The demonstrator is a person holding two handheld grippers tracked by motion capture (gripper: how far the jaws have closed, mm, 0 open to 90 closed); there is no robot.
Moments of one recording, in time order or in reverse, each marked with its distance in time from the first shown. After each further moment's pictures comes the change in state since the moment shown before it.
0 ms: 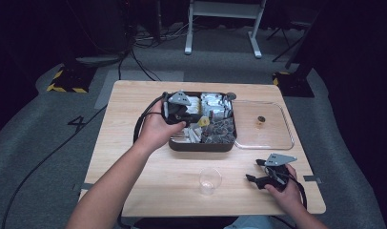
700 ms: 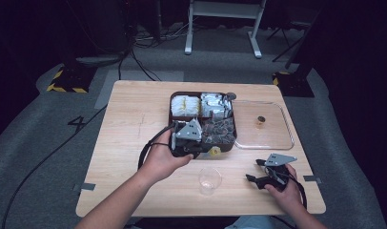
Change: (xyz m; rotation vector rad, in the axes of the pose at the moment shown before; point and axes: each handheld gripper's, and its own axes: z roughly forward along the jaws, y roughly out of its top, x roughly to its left) left arm -0.067 -0.032 0.010 0.002 -0.127 0.110; right arm 0.000 0.000 0.000 0.000 0.001 0.000
